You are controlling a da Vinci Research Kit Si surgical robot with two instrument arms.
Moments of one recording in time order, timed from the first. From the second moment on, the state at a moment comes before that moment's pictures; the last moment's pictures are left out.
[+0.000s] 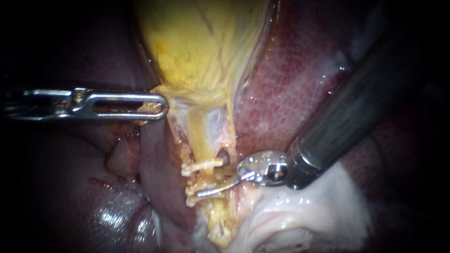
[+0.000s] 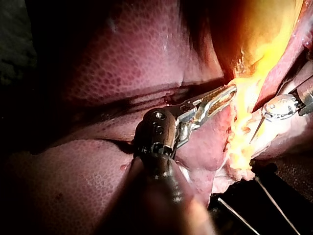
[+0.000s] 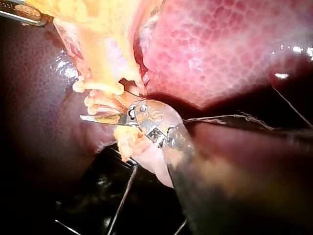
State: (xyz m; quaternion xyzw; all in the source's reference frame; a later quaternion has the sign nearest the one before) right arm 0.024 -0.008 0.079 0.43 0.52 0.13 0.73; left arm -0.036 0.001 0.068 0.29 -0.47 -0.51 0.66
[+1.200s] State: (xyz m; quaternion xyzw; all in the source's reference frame) right arm 0.028 -0.007 0.079 0.45 0.53 0.11 0.71; left arm -0.038 0.002 0.070 0.29 -0.47 -0.51 0.66
